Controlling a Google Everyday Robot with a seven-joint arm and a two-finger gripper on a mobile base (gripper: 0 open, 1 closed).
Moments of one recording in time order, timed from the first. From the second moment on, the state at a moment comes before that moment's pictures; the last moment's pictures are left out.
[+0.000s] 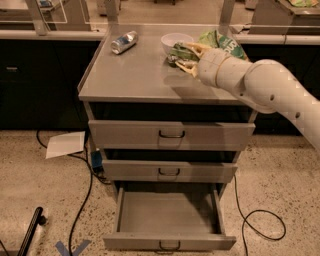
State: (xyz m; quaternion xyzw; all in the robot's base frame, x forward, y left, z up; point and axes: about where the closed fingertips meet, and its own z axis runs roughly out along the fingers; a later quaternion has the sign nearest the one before) arm 0.728 -0.089 0.929 -0.50 0.54 -0.08 0.67
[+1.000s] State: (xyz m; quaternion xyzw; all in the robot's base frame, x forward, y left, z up) arm 0.786 -0.096 0.912 -0.50 0.56 -0.06 0.66
